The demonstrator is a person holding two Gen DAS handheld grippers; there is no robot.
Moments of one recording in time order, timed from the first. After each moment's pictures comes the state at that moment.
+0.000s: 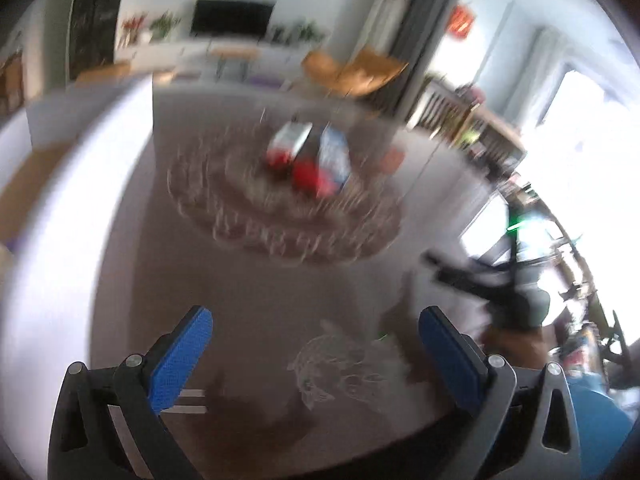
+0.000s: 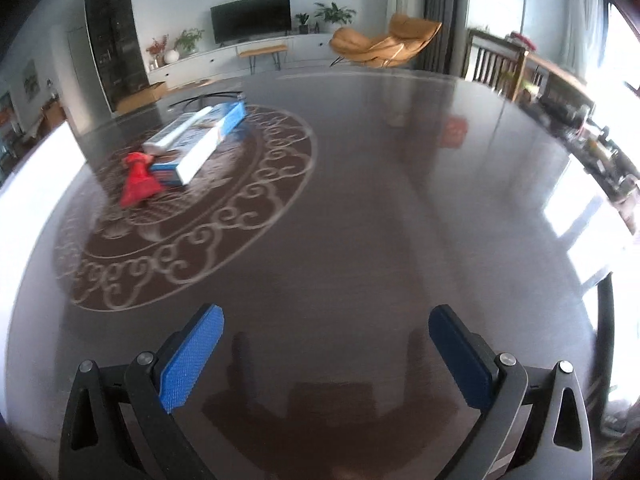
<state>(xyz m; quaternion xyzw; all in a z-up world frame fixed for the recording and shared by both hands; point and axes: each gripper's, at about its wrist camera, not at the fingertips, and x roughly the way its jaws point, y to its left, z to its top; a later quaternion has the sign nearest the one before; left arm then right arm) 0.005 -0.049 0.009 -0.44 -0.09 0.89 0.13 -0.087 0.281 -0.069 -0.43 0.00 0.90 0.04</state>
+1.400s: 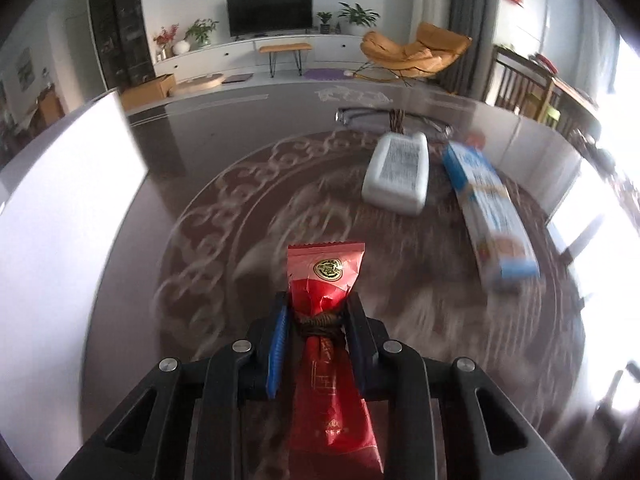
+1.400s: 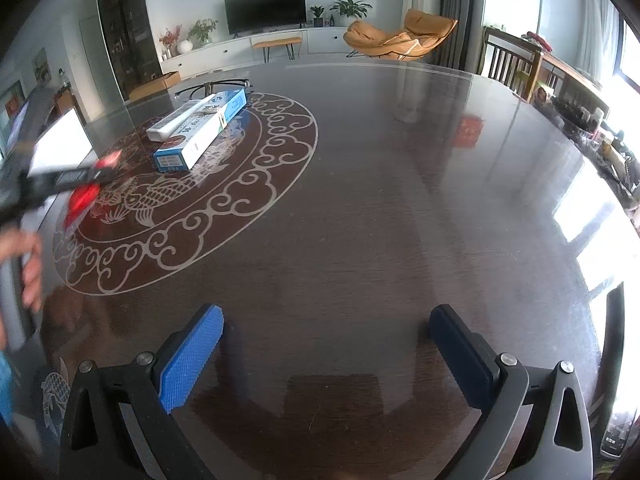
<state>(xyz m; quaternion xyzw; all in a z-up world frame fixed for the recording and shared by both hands) -0.188 -0.040 -0.053 -0.44 0.01 0.90 0.01 -0.085 0.288 -0.078 -0.45 0.01 0.89 0.00</state>
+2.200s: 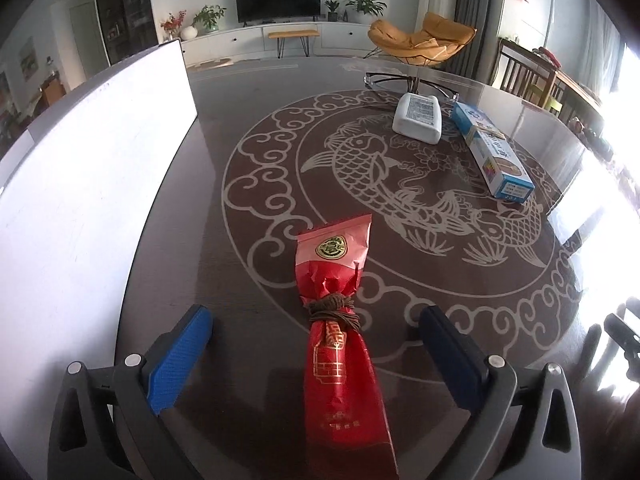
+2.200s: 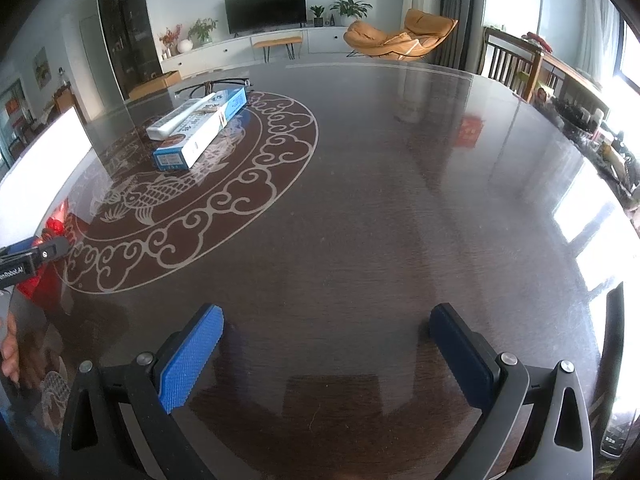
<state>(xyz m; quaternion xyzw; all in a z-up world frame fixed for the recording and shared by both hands) -0.129 -0.068 -0.066 -0.46 0.00 0.89 0.00 -0.085 0.287 -0.079 -0.45 0.01 0.89 0.00</state>
